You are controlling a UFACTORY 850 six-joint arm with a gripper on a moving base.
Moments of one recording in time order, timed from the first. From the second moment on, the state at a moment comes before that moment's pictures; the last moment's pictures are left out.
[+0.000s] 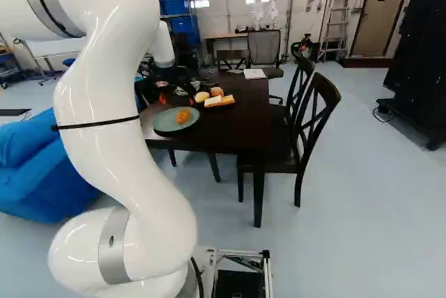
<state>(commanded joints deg) 13.4 -23.0 -78.5 3.0 -38.5 9.8</state>
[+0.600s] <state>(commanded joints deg) 11.9 -18.7 -70.4 2.6 -28.7 8.7</state>
